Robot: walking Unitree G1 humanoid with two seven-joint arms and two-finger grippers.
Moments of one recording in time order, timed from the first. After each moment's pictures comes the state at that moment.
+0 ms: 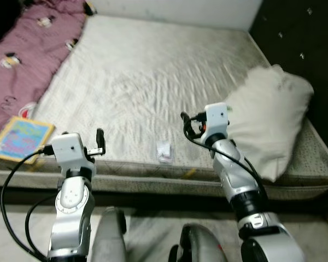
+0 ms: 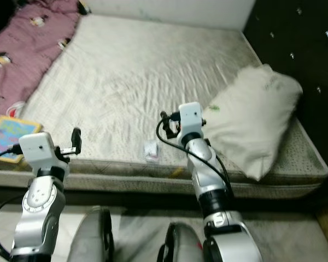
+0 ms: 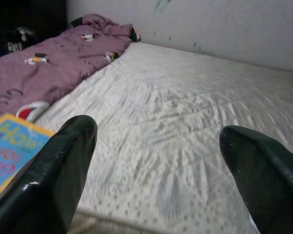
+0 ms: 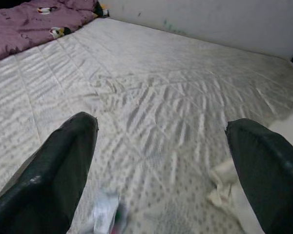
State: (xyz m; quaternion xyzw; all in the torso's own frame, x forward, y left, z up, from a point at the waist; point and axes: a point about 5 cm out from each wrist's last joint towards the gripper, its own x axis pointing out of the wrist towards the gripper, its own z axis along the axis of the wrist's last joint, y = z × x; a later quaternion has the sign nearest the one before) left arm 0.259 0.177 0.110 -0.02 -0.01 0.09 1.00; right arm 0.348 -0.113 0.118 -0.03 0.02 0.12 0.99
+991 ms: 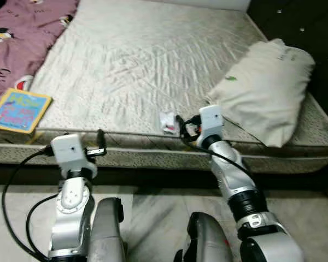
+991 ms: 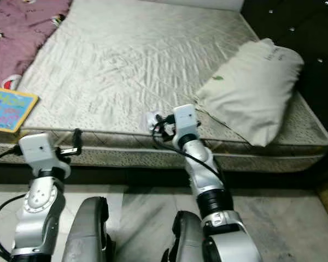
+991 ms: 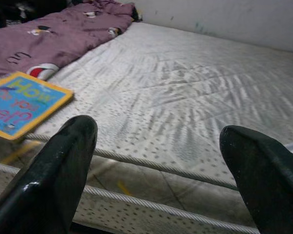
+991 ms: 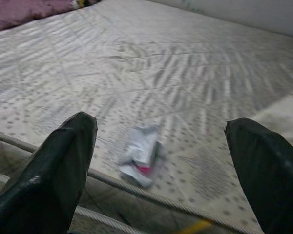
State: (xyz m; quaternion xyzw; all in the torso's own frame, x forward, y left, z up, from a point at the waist) left arm 0.259 0.178 0.109 -0.03 -0.01 0.08 1.00; right arm 0.346 -0.102 0.114 -0.04 0.02 0.15 0.99
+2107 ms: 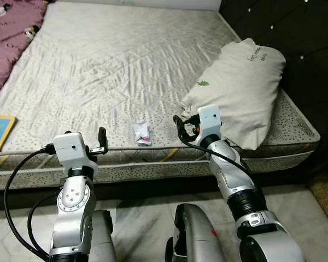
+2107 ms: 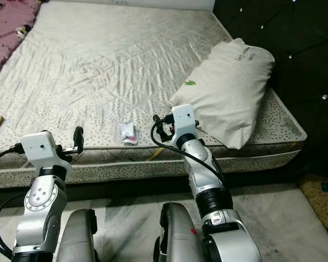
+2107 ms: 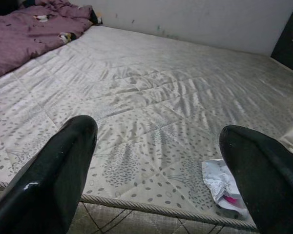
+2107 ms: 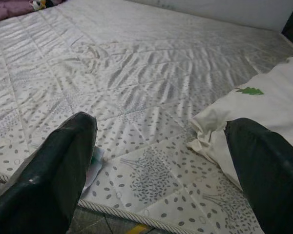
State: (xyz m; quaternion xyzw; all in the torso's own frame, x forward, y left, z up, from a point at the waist) left arm 0.263 0.173 0.112 -0.03 -0.02 0.07 1.00; right arm 0.348 -0.103 0.112 -0.04 0.03 0.16 0.99
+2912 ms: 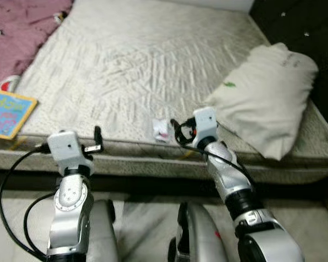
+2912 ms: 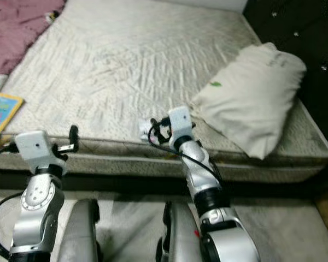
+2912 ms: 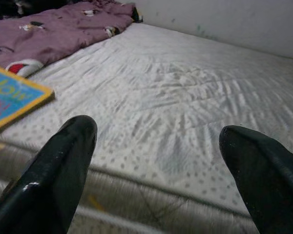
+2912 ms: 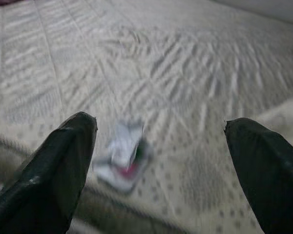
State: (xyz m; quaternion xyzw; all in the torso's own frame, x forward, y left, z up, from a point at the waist) left arm 0.259 0.179 0.114 -0.03 -0.02 0.10 0.99; right arm 0.347 -0.097 0.105 -0.05 0.04 0.18 0.98
